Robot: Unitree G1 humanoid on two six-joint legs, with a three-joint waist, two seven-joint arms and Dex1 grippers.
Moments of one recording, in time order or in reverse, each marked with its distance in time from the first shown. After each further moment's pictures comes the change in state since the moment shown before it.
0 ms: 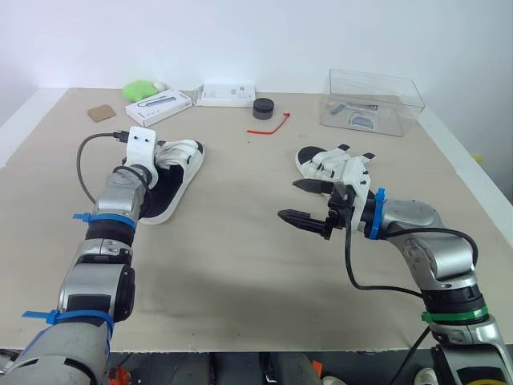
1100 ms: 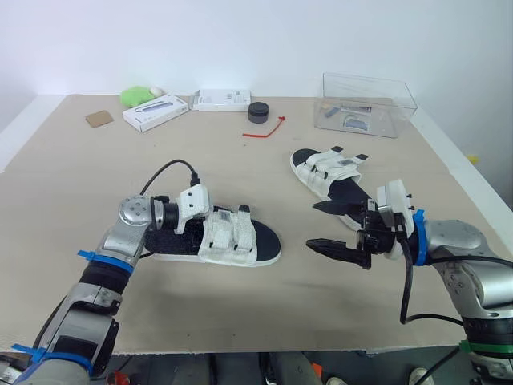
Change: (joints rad) left arm 0.273 0.073 -0.271 -0.308 -0.067 -0.494 -0.926; right arm 0.235 -0.166 -0.122 -0.151 0.107 -0.078 0.217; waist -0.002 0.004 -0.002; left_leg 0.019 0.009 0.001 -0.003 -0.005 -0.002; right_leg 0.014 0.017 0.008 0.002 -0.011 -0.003
